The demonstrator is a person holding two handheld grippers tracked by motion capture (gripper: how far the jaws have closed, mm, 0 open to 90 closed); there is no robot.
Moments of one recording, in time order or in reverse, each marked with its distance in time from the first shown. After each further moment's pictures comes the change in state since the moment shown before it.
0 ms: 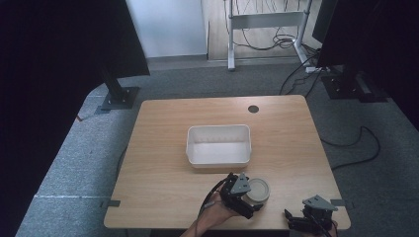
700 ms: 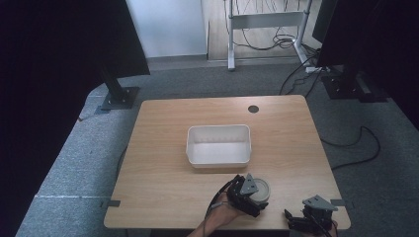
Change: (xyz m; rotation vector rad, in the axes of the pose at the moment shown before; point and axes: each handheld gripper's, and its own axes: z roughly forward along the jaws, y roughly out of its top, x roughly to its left) left arm -0.005 0.001 0.020 0.039 0.039 0.006; right arm 0.000 0.000 0.000 -0.001 0.003 -0.002
